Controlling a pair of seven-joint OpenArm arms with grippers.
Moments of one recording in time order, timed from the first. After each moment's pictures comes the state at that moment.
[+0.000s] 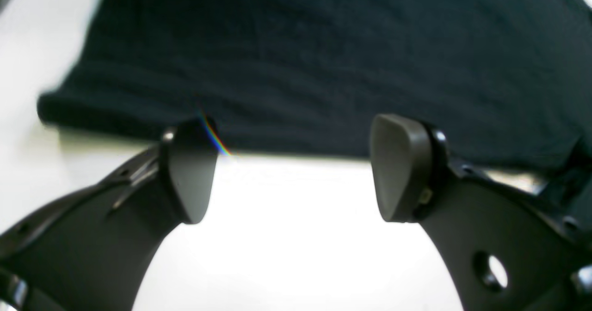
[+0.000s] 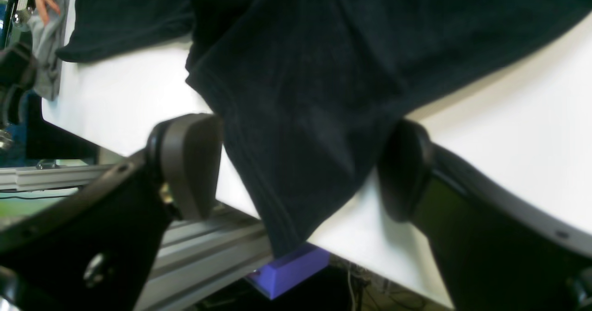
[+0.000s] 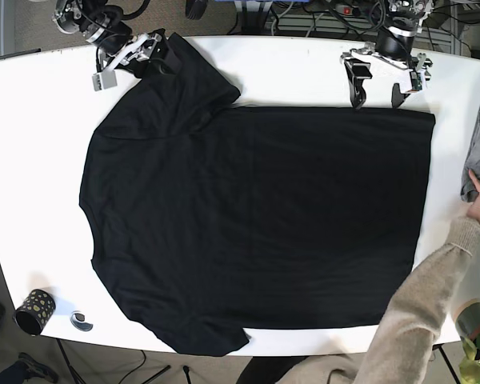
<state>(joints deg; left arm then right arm) 45.7 -12.0 -5.2 110.8 -24.5 -0.1 4.4 -31.0 1.8 31.9 97.4 49.5 40.6 -57.6</state>
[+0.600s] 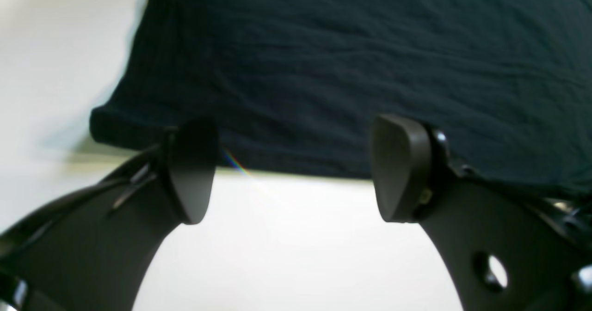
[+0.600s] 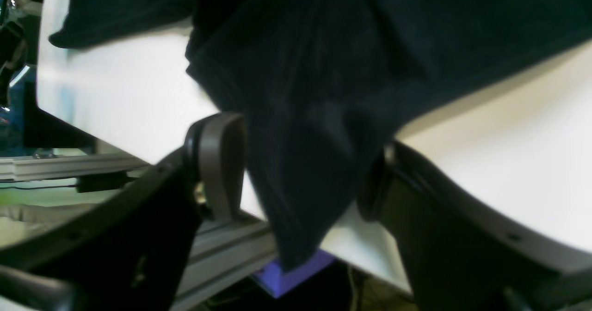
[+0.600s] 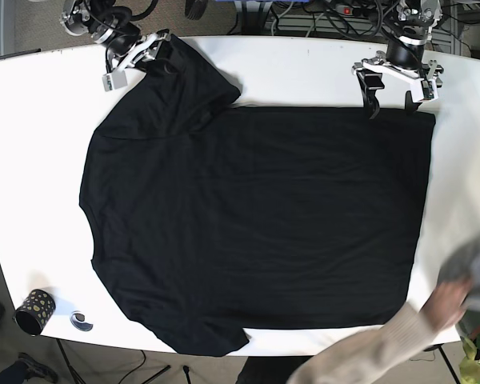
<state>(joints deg) 43.3 -11.5 -8.8 110.8 -24.6 0.0 6.0 -31.2 -0.3 30.5 97.4 46.3 40.6 -57.2</state>
